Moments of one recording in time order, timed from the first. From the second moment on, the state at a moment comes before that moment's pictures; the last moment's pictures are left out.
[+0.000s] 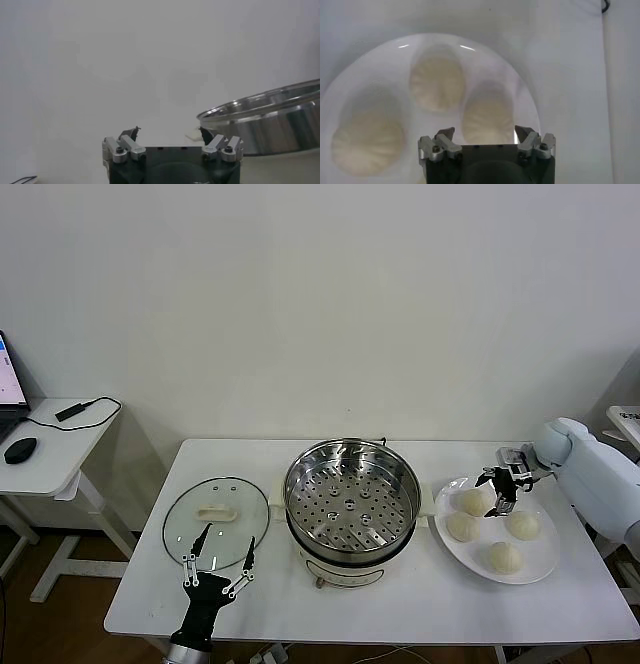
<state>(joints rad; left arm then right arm) 1.63 -1.33 -0.42 -1.91 0.17 -0.43 -0.11 0.01 0.86 -0.65 0.64 -0.17 0.19 -1.09</state>
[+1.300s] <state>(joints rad) 1.64 -1.32 -0.43 -1.94 0.16 -0.43 -0.11 0.33 0.80 -0.88 1.00 -0.11 0.41 -1.15</state>
